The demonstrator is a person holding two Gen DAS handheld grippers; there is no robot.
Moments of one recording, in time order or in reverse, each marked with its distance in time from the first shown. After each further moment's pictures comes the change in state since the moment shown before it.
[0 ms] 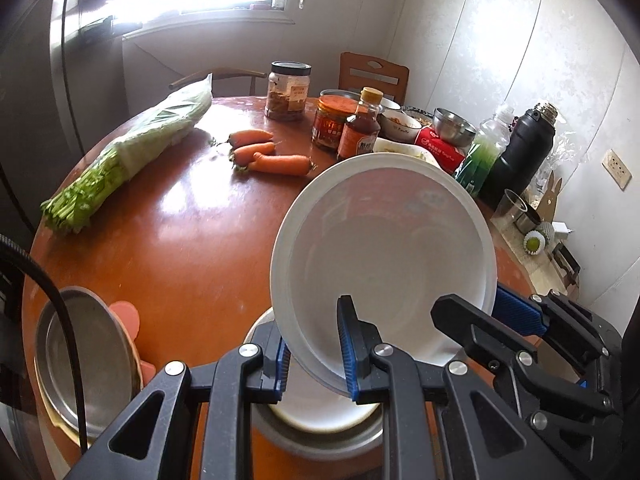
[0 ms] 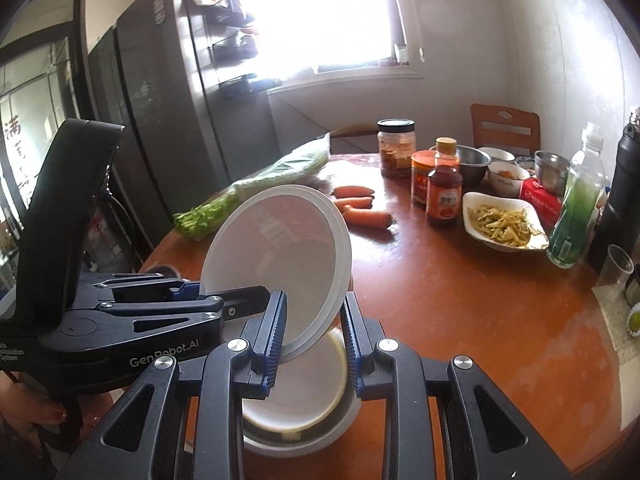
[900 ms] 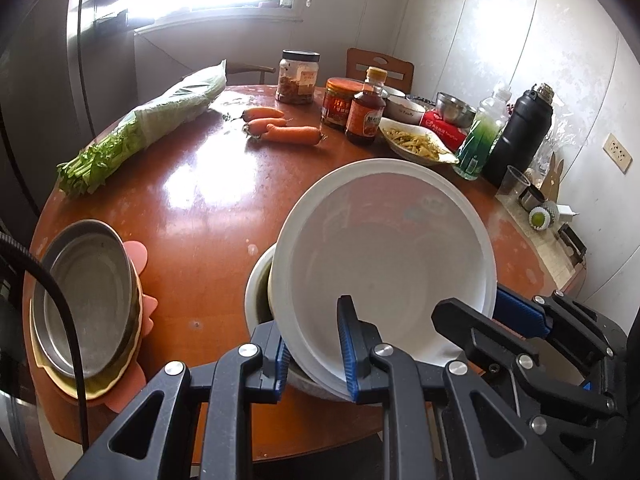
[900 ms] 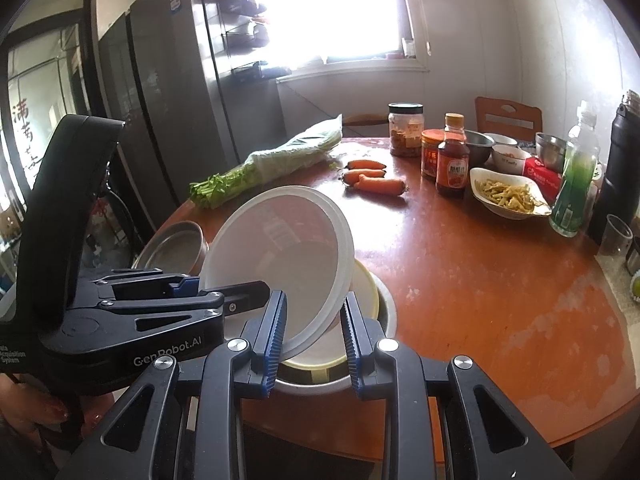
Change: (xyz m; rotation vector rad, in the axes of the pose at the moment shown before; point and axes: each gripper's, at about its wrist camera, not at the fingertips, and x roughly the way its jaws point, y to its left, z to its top) left arm -0.004 0.007 -0.060 0.000 -0.009 0.030; right arm -0.007 0.018 -0.054 -0.016 0.021 0.007
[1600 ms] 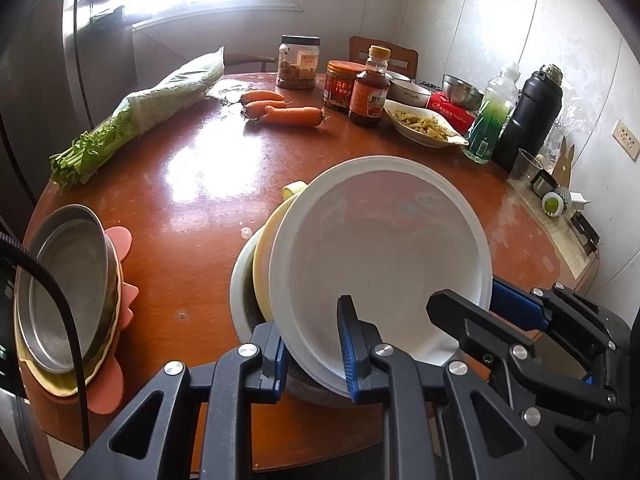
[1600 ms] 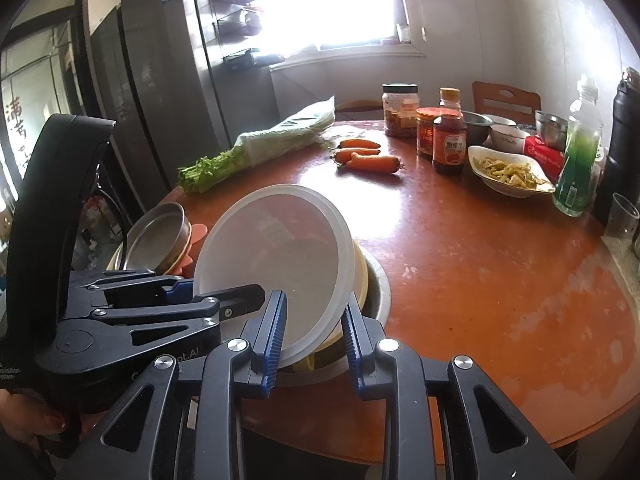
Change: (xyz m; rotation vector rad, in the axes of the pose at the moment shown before) left arm 0.028 -0.006 -0.010 0.011 0.027 0.026; right arm 0.022 -0.016 -0.018 0.022 0.030 -0.006
